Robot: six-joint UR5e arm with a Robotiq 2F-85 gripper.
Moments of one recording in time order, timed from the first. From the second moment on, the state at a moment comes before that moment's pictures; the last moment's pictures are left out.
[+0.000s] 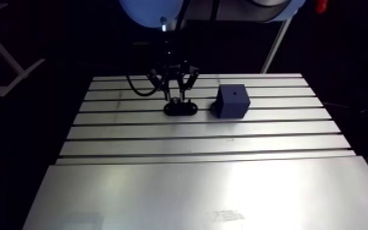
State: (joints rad) arm -0.06 -1.12 1.74 -2.06 -1.61 -1.63
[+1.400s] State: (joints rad) arm -0.06 -1.12 1.75 -2.05 -1.60 -1.63
